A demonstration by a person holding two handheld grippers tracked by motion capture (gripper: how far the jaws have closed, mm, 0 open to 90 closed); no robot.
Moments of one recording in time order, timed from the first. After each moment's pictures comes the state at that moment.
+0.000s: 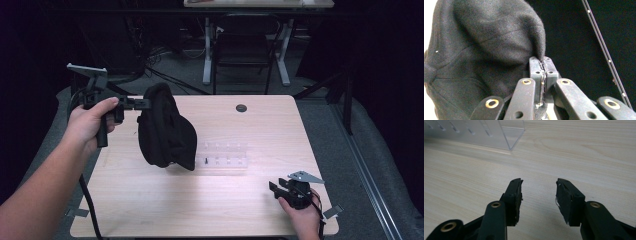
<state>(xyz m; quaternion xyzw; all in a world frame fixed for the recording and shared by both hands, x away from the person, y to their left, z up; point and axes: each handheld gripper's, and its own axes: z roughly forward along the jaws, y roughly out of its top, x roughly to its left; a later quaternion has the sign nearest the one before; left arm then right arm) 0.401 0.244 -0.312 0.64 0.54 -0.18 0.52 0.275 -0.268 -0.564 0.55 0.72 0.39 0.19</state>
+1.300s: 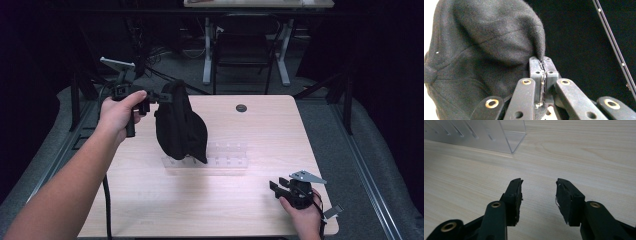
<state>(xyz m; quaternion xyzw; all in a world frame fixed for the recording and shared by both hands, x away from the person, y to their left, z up) 0.429 0.193 -0.318 0.65 0.55 -0.15 0.50 0.274 -0.270 -0.561 0.55 0.71 0.40 0.19</state>
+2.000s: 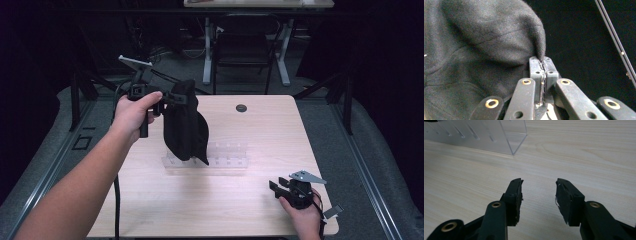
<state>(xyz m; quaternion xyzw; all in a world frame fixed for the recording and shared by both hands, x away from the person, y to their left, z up) 0.426 0.157 -0.314 0.68 0.52 -0.16 0.50 0.273 -0.269 -0.561 0.55 0.71 0.40 0.19</state>
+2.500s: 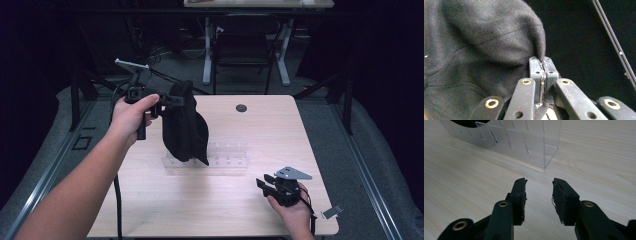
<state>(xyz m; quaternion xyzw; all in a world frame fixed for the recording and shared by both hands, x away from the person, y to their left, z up) 0.424 0.168 -0.321 0.67 0.51 -0.16 0.51 0.277 -0.229 -0.540 0.48 0.75 0.41 0.19</state>
